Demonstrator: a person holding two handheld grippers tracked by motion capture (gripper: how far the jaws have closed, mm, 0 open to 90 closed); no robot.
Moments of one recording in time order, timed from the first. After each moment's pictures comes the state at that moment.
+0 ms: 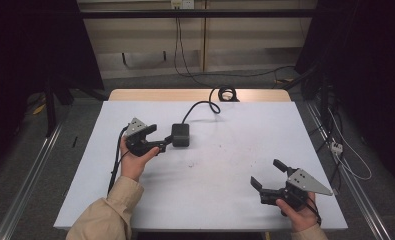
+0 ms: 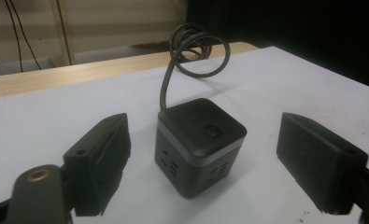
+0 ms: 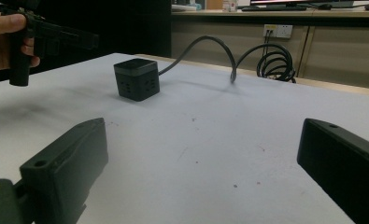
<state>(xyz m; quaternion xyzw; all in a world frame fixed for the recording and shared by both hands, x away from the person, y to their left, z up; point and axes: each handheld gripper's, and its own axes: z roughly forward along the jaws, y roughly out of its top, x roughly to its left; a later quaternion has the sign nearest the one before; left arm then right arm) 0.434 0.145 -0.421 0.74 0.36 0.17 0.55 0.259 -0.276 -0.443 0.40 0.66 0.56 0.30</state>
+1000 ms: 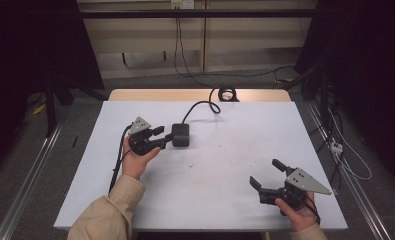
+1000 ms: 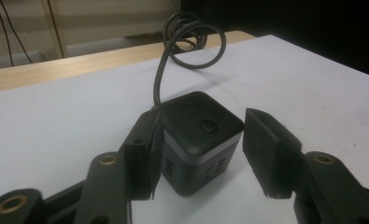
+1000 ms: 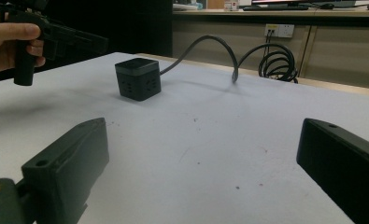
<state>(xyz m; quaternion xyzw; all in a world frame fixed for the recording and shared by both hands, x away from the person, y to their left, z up) 0.440 0.138 -0.419 0.75 0.35 0.16 0.54 0.260 -0.274 -0.443 0.40 0.66 0.56 0.30</state>
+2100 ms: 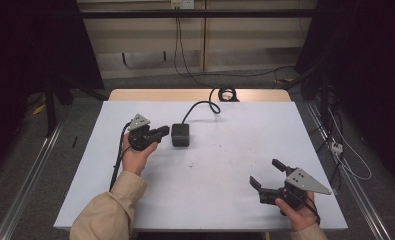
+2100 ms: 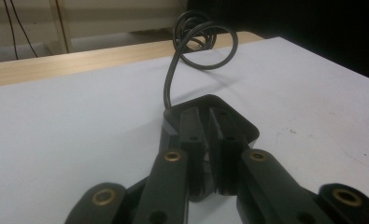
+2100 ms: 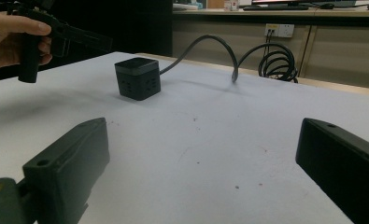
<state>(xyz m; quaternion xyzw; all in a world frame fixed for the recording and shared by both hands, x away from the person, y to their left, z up) 0.450 0.140 -0.421 0.75 0.37 0.15 0.53 0.260 -0.274 -0.443 0.40 0.66 0.56 0.30</state>
